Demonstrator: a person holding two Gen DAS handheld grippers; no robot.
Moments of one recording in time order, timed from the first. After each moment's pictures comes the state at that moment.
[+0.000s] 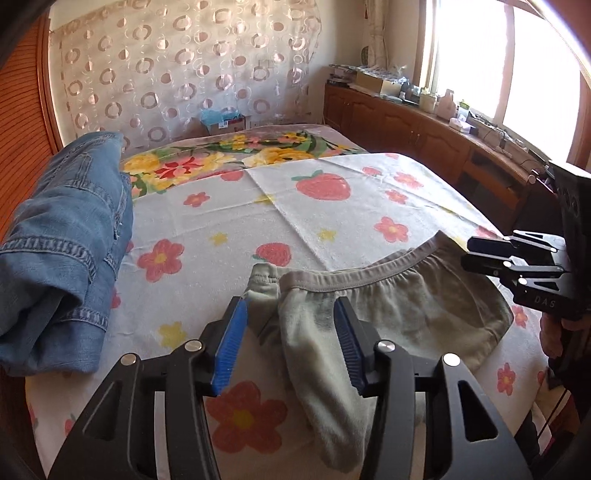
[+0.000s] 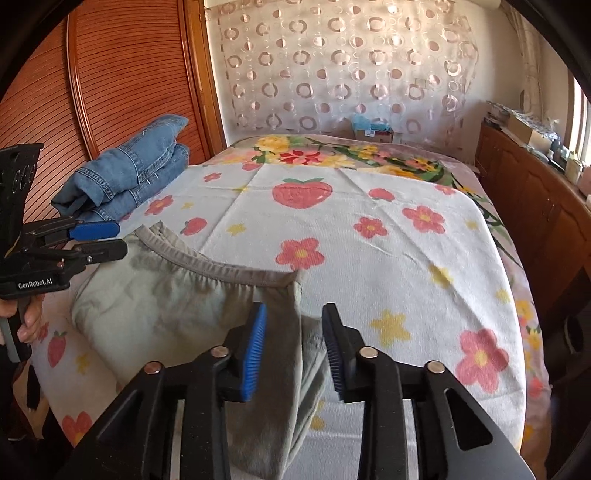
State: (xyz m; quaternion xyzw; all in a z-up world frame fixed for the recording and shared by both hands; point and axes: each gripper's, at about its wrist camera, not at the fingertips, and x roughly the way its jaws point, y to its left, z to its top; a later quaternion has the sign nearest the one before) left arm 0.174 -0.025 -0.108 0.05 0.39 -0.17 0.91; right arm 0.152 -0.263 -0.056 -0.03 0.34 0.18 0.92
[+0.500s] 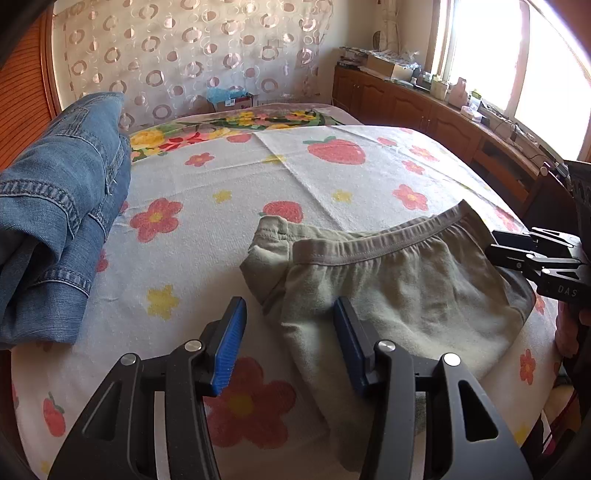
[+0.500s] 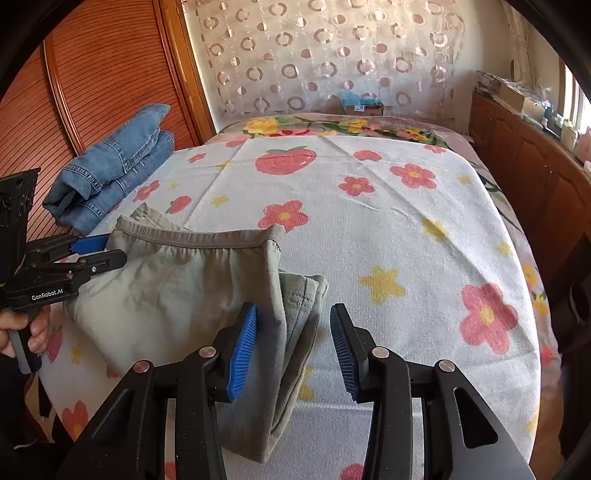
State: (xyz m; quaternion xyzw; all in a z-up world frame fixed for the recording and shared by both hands) left arm 0.180 -0.023 -0.141 0.05 0.42 -0.16 0.89; right arm 0.157 -0.275 -0.070 0.00 0.38 0.17 0.91
